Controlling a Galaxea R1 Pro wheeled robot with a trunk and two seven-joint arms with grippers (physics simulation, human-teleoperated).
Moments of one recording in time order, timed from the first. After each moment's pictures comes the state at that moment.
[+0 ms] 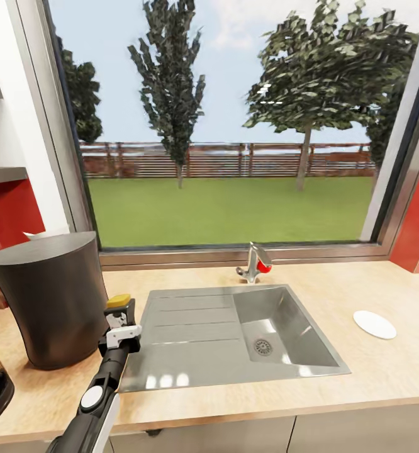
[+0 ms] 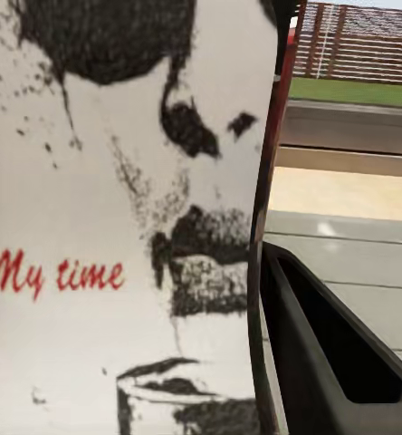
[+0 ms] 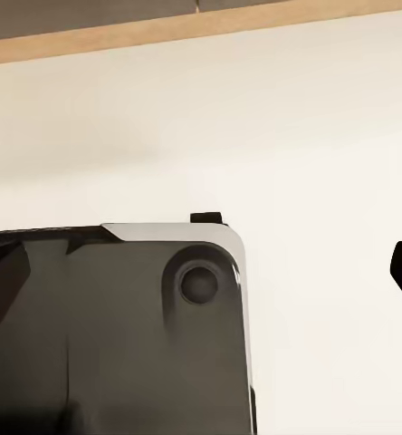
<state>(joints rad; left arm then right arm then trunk) -0.27 -0.07 0.10 -1.10 -0.02 -0.17 0.03 -0.01 -0.02 0.02 -0.17 -0.08 -0.22 -0.01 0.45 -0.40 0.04</state>
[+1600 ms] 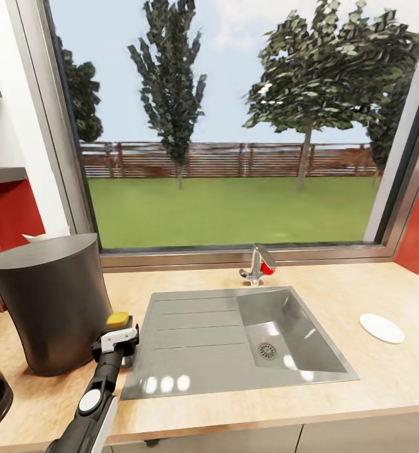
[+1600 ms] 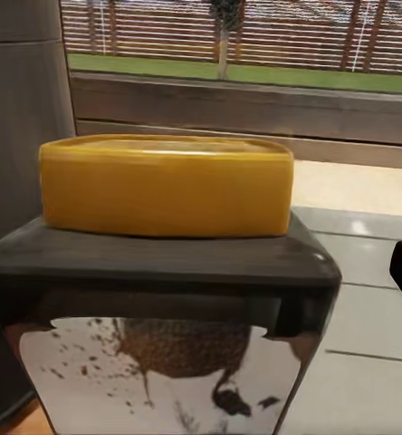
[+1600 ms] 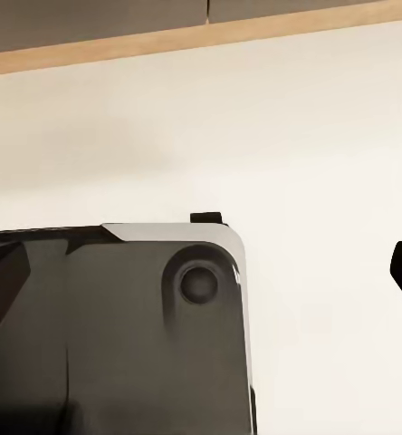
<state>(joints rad) -0.27 -0.05 0.10 -1.07 -0.02 -0.19 0.11 -0.01 -0.02 0.02 -0.17 -0.08 -0.22 -0.01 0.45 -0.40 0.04</state>
